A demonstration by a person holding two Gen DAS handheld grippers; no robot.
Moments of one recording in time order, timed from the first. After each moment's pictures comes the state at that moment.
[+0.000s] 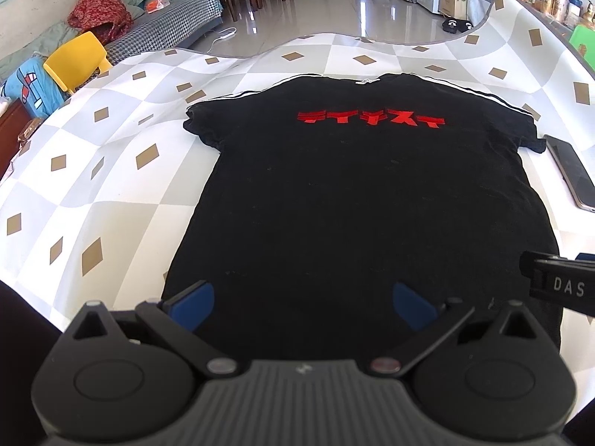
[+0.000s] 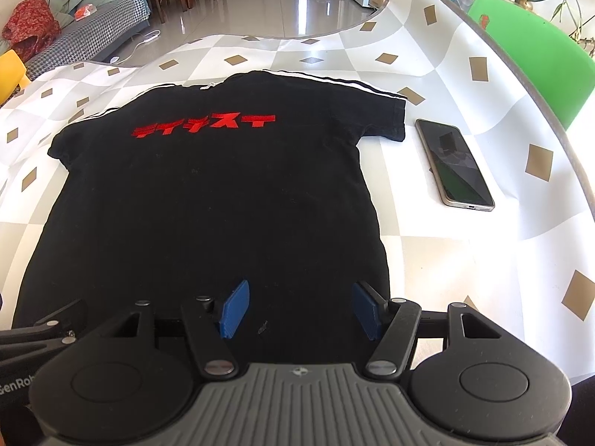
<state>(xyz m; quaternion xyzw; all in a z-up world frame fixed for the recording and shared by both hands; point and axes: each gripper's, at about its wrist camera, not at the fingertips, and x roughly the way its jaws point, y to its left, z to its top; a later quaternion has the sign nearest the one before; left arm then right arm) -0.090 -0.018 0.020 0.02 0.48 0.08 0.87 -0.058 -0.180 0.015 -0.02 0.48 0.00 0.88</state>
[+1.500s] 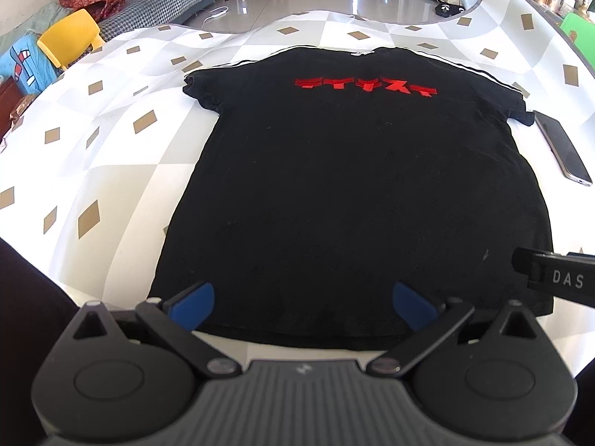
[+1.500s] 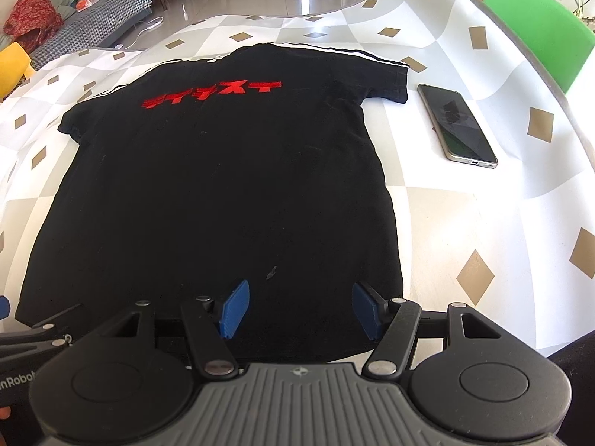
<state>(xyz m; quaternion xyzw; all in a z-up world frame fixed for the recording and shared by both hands) -0.122 -0.006 0.012 0.00 0.51 0.06 0.86 -0.088 -0.183 0.004 0.00 0.50 0.01 0.86</state>
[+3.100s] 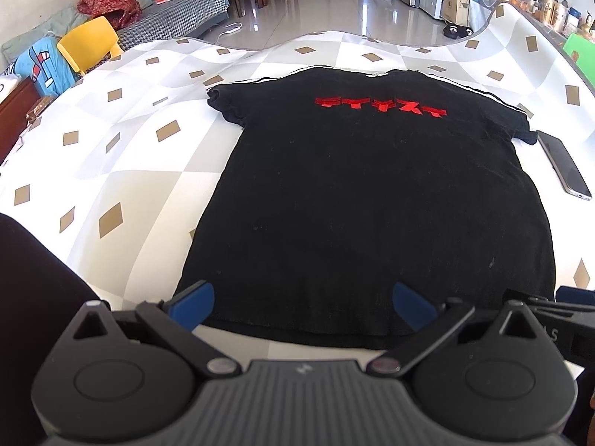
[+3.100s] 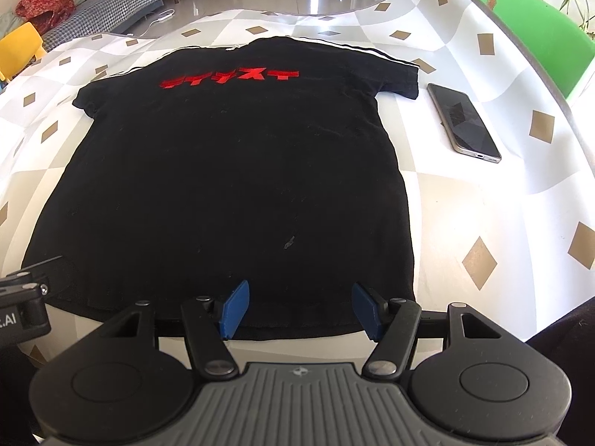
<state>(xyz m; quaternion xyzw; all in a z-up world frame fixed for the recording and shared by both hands) -0.144 0.008 0.025 0.00 0.48 0.07 0.88 -0.113 -0.166 0.000 -0.03 0.50 0.01 0.87</state>
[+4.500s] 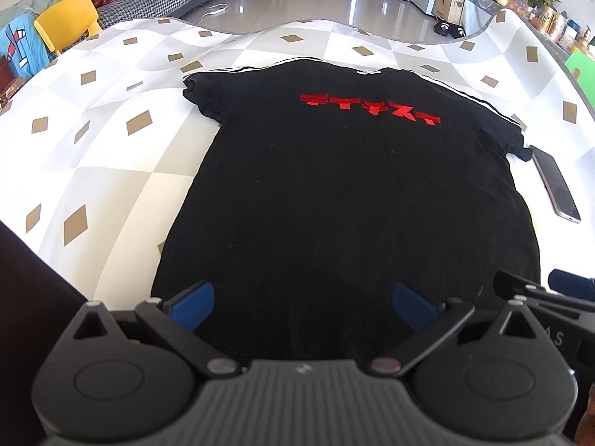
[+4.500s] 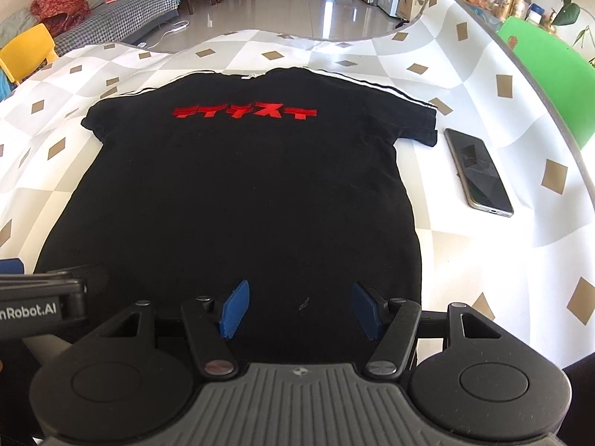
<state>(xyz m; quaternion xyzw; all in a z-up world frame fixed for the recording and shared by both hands) -0.099 0.024 0.018 -0.05 0.50 0.04 0.87 -0.073 -0.156 0.016 -0.04 0.48 0.03 0.88</state>
